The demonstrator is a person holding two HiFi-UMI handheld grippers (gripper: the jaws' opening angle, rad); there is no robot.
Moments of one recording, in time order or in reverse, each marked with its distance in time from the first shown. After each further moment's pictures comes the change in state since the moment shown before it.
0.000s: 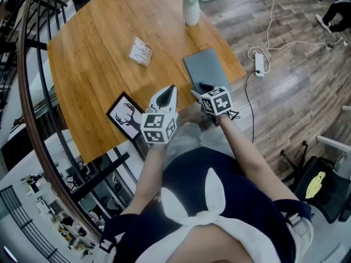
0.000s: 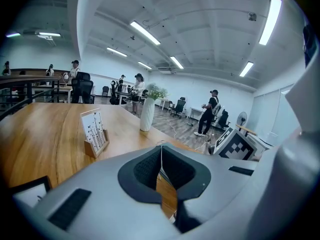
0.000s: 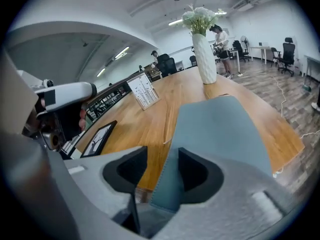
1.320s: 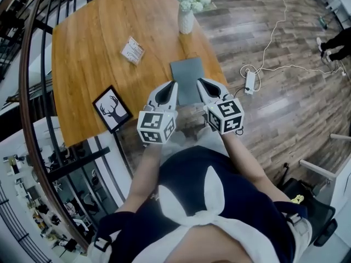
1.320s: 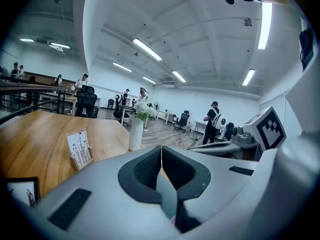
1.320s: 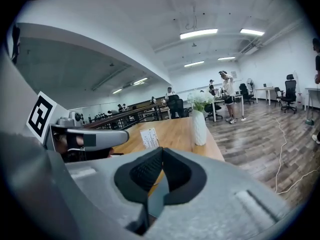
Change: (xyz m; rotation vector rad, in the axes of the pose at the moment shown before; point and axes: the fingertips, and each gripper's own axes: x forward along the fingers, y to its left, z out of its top) left arm 0.008 -0.098 0.068 -0.012 -0.175 0.065; right arm -0.177 -0.008 0.103 -0.213 -0.420 -0.008
